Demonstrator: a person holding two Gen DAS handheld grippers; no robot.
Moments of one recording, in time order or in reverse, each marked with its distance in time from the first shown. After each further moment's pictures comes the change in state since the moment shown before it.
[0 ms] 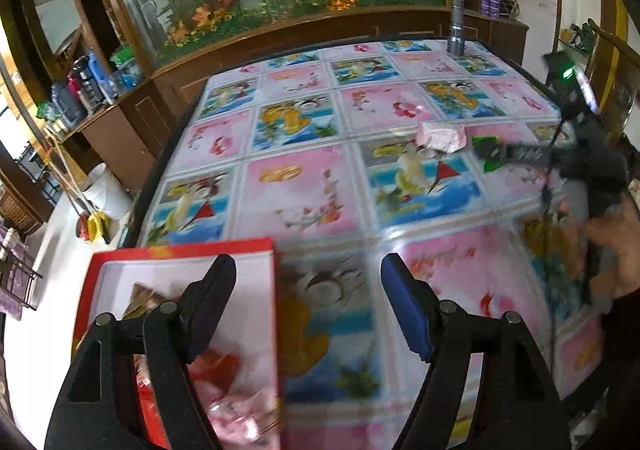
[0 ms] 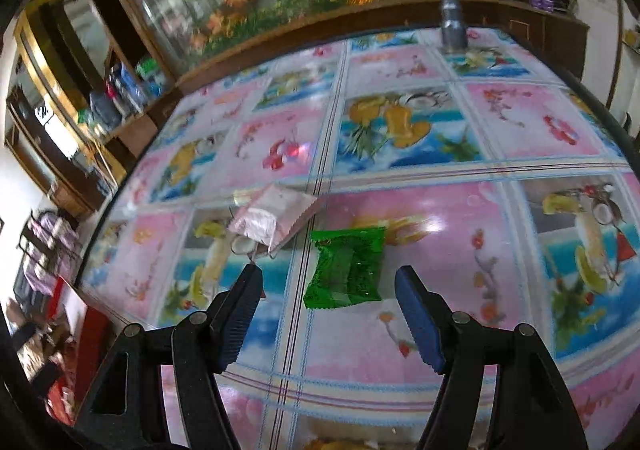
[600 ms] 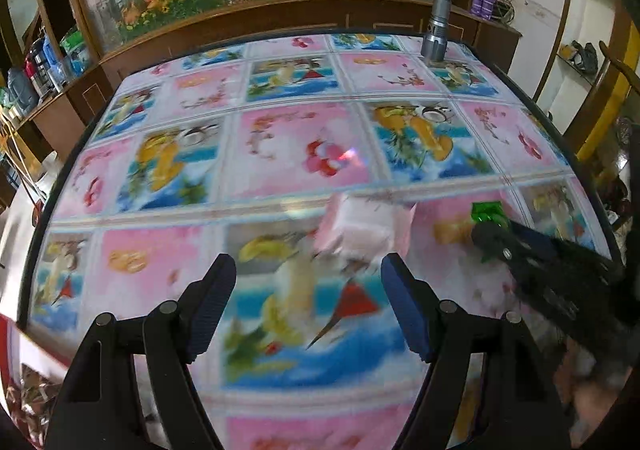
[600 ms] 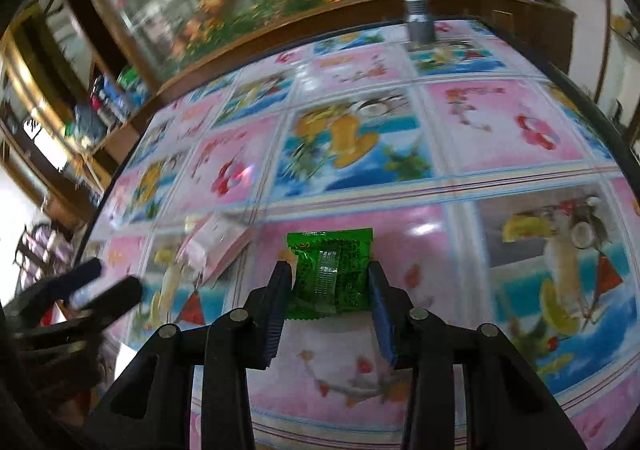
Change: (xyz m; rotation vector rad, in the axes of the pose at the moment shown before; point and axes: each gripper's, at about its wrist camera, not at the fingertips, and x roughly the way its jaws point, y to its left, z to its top) left arm 0.113 -0.103 0.103 -0.055 0.066 -0.119; right arm -0.002 -0.053 0.020 0.080 -0.013 -0.007
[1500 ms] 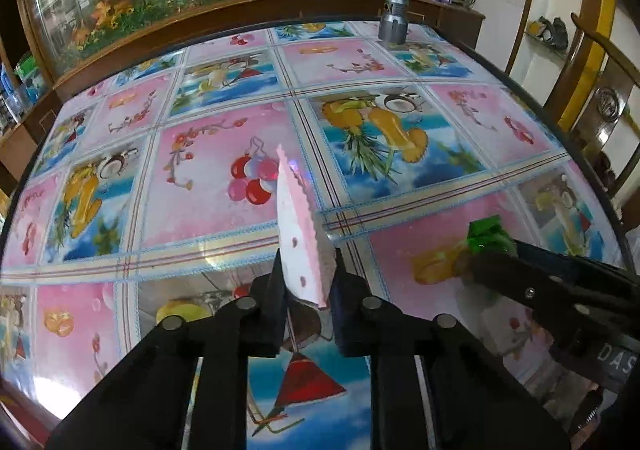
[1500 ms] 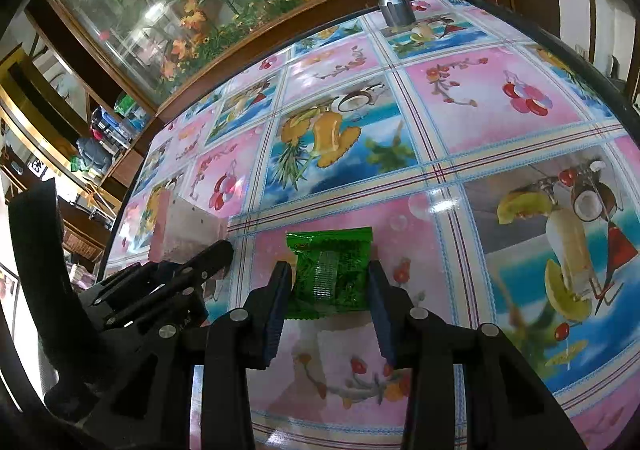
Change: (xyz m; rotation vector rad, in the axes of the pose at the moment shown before) left arm 0.047 -0.024 0.011 0.098 -0.012 -0.126; right arm 0.002 -0.017 0.000 0.116 0.024 0.058
